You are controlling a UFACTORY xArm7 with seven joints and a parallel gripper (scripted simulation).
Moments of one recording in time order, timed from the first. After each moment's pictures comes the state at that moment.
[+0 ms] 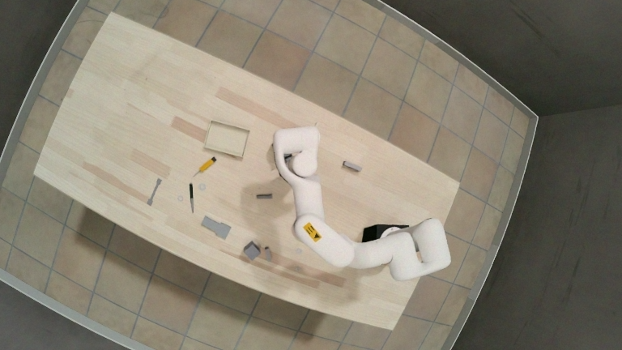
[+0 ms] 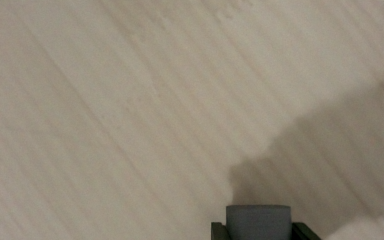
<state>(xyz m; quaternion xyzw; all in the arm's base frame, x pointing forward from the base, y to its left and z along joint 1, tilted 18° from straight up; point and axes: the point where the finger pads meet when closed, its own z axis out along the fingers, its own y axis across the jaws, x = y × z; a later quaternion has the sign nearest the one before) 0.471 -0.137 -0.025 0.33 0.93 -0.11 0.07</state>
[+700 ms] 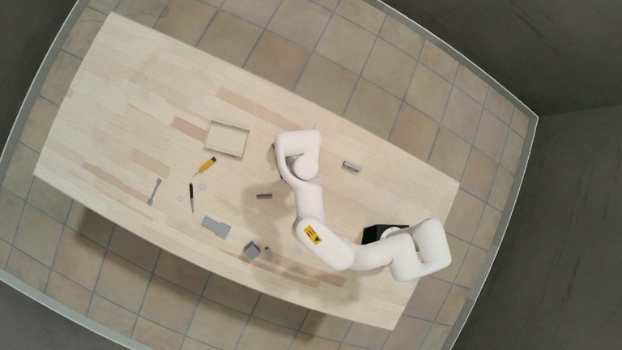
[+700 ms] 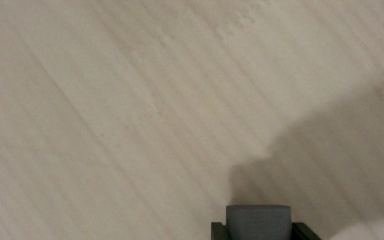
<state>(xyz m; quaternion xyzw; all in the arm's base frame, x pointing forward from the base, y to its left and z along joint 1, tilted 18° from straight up) 0.463 -0.132 -0.029 0.33 0.93 -0.11 0.07</state>
